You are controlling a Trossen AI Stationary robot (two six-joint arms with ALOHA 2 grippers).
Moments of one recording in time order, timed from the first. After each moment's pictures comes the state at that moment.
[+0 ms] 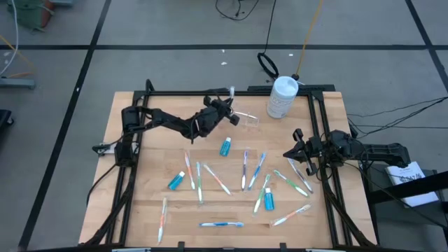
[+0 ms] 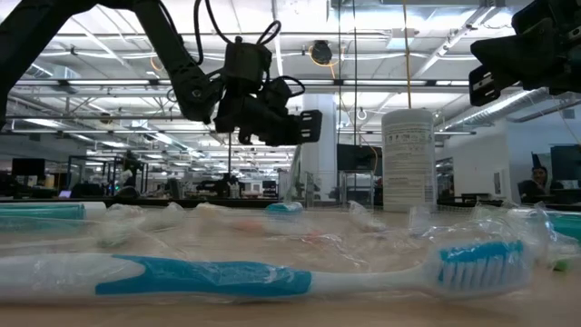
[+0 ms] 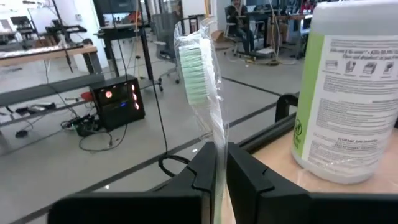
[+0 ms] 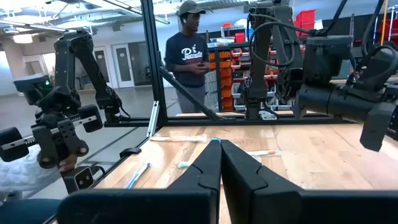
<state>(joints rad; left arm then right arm) 0.28 2.02 1.02 0.92 -0.63 0.01 -0.07 0.07 0.01 0.19 -0.29 0.12</state>
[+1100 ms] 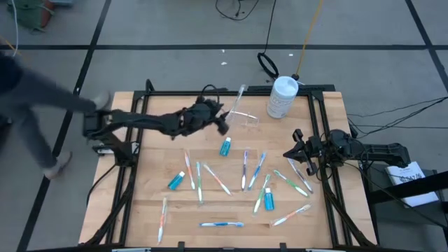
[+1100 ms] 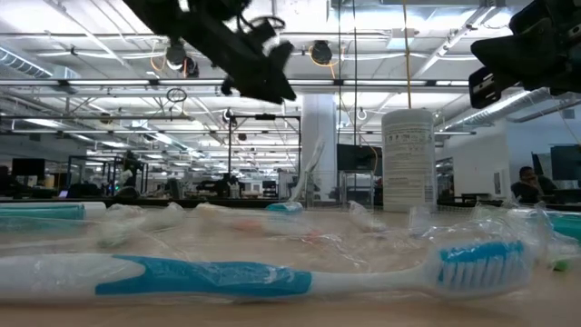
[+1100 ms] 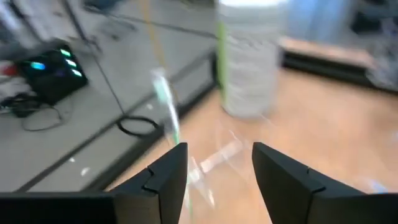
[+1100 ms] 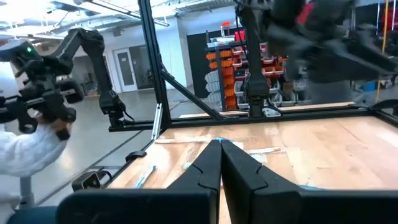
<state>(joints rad) 0.18 1.54 1.02 0.13 -0.43 -0.09 -0.07 0.07 0.01 0.19 -0.29 0.18</state>
